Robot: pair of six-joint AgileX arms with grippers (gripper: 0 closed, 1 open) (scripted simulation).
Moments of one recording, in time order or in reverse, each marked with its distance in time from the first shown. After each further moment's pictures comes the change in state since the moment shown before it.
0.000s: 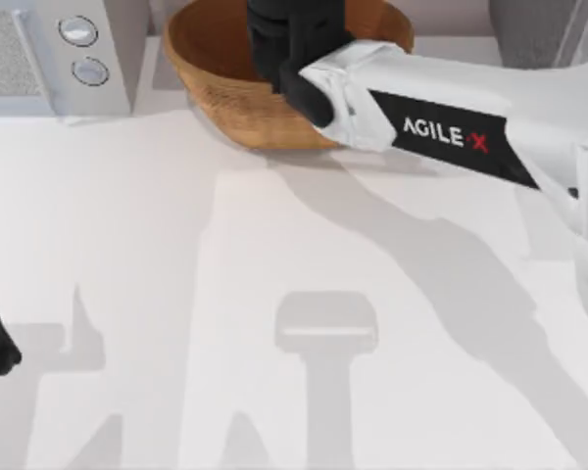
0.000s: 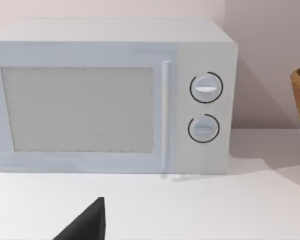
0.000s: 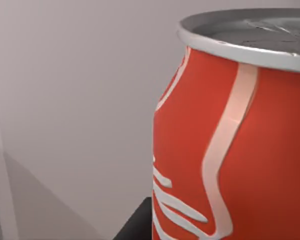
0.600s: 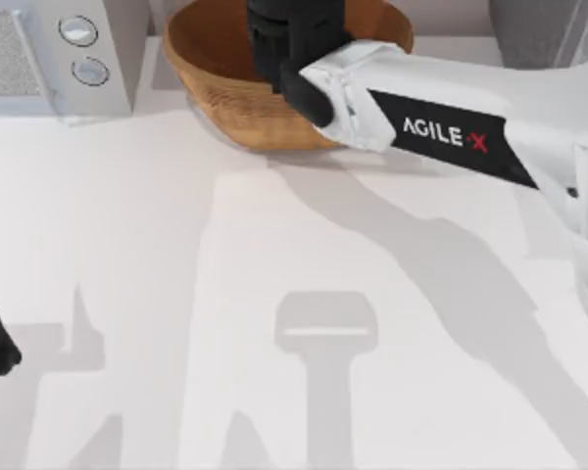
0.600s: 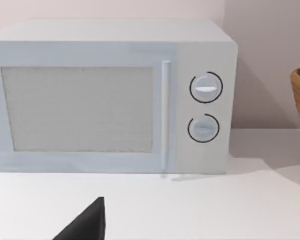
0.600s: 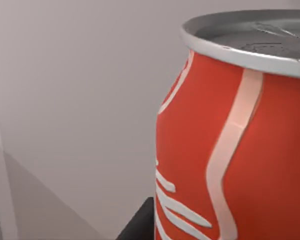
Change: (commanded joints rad) left arm 0.000 0.000 0.000 0.000 0.000 0.000; right arm 0.000 0.000 0.000 0.000 0.000 0.000
